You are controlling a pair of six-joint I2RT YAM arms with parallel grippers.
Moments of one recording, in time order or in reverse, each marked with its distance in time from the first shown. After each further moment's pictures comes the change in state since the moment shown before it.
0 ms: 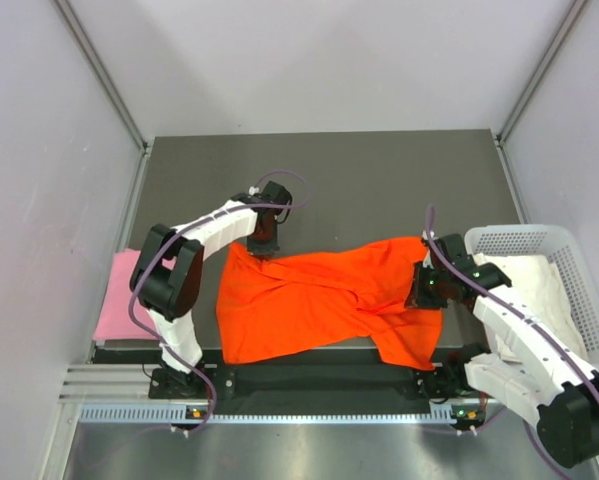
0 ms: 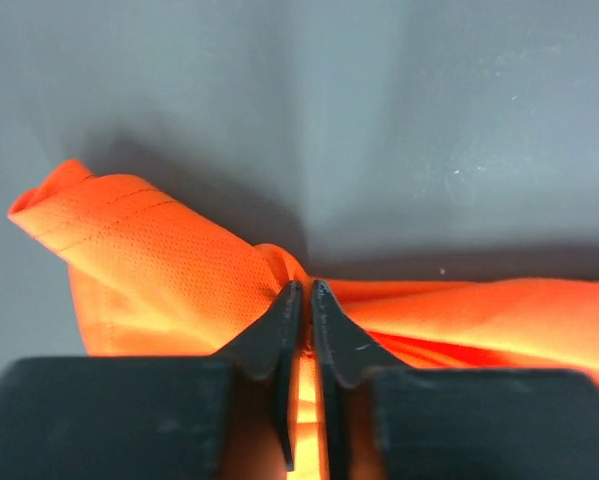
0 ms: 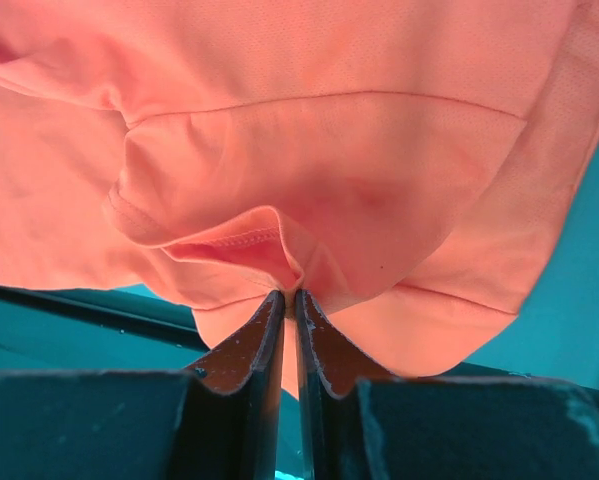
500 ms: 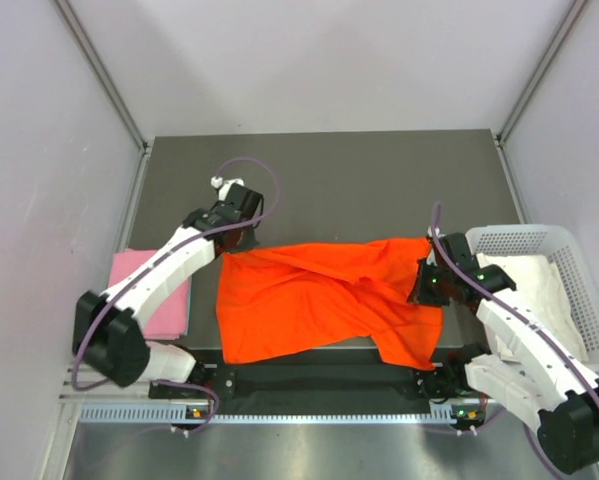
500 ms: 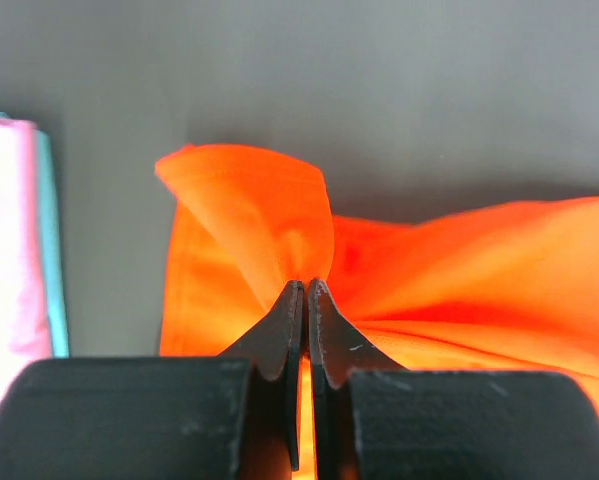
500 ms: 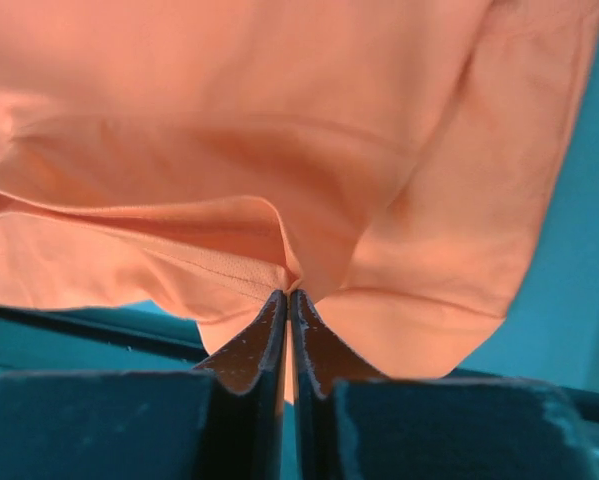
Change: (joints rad) left arm -0.001 -0.428 -0.148 0.003 -0.131 -0.071; right arm -0.008 -0.024 0.004 0.007 0.028 0.016
